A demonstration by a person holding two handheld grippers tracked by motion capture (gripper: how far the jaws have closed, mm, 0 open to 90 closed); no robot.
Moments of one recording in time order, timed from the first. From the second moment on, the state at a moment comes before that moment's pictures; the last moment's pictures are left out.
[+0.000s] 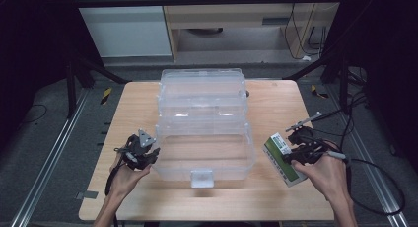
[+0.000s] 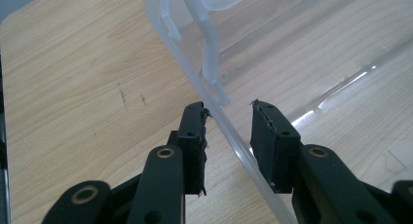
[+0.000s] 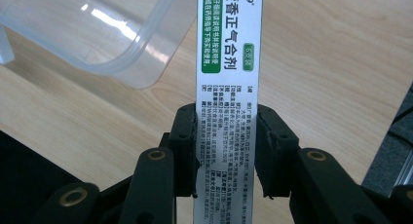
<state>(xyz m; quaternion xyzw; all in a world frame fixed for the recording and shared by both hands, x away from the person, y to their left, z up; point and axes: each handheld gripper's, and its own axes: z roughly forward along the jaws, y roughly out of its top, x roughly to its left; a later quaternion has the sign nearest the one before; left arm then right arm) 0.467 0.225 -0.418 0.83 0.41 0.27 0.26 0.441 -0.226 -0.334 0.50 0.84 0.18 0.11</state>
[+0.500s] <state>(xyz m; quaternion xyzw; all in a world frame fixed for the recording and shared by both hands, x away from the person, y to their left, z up) 0.465 0.229 -0.412 0.83 0.41 0.27 0.28 0.452 -0.228 -0.301 0.49 0.84 0.20 0.13</state>
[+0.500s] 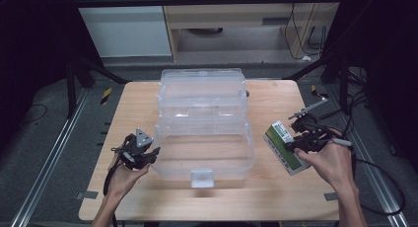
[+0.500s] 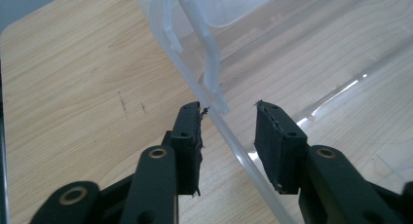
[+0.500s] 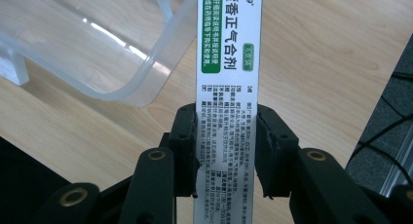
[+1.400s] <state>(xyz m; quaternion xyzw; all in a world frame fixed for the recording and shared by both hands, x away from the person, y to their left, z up) 0.458 0.270 -0.383 0.77 0.45 0.29 0.35 0.470 -0.197 -0.259 0.41 0.87 0.24 0.14</state>
